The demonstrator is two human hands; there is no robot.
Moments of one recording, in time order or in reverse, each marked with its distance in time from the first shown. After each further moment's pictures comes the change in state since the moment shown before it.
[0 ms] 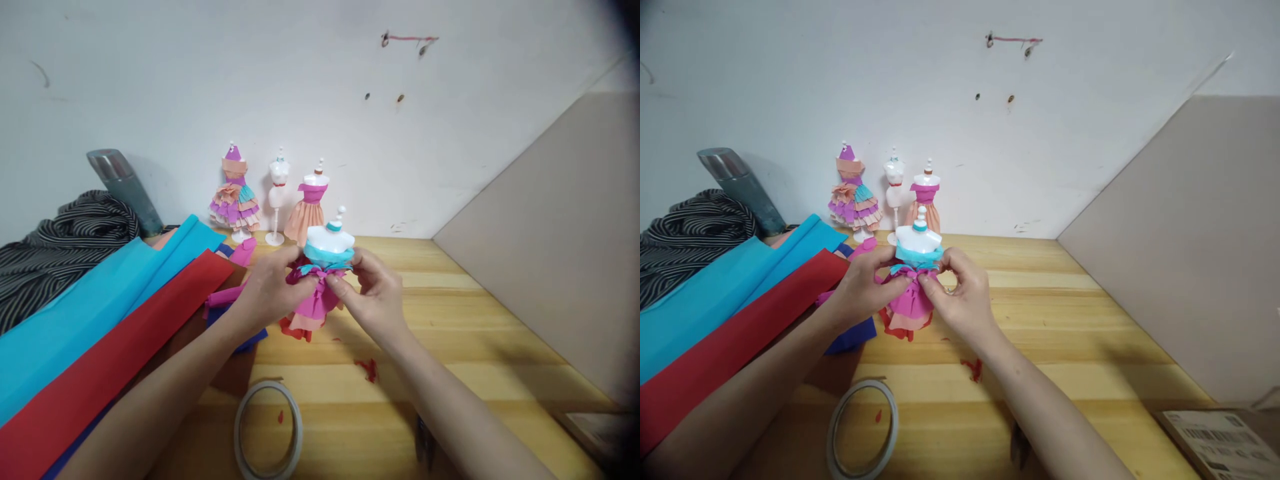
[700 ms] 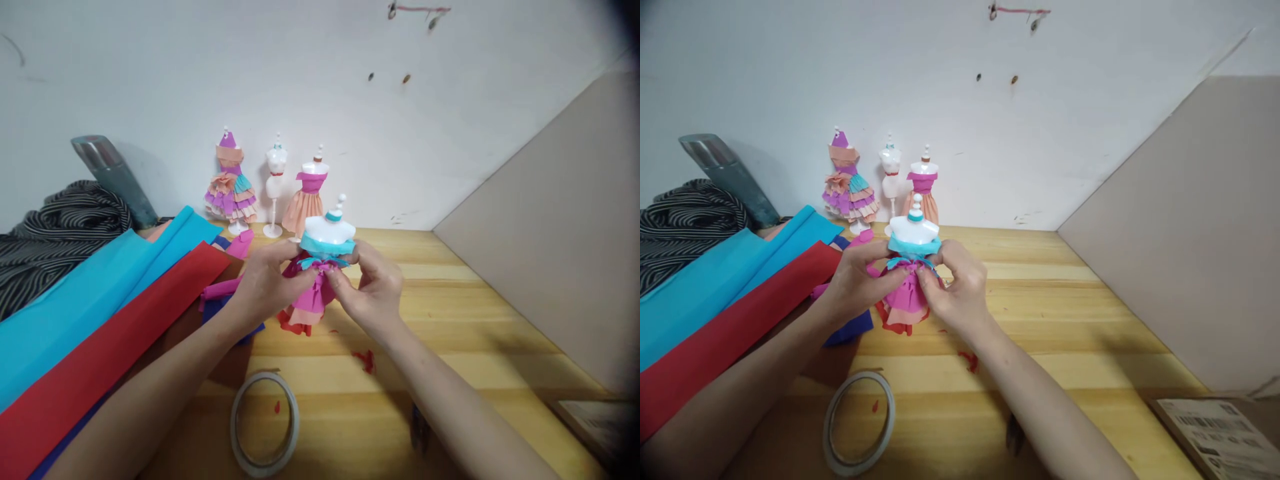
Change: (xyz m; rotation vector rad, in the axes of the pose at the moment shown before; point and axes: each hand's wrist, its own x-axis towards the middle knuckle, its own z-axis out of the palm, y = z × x) left_hand 0.000 0.003 0.005 -0.052 0.054 0.060; right_hand 0.000 0.003 0.006 -0.137 0.069 -0.188
